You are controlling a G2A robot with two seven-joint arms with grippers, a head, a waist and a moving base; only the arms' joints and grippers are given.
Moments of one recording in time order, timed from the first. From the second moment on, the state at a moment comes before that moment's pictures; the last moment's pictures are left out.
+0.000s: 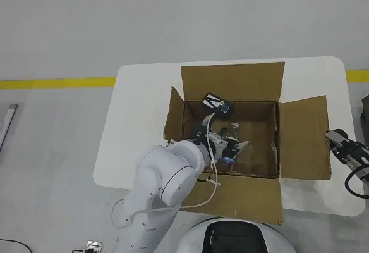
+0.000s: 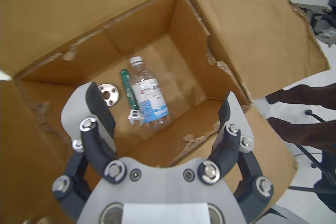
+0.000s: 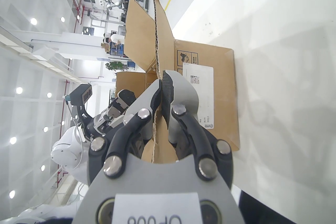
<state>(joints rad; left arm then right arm) 0.87 -1.51 -1.05 -1.99 1.18 -0.04 -1.29 -1.84 -1.12 2.00 -2.18 0.23 0.01 0.49</state>
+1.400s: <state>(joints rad) 0.77 -1.55 -0.82 -1.89 1.25 0.00 -1.29 -1.90 -1.13 2.04 -2.18 0.23 -0.01 0.49</state>
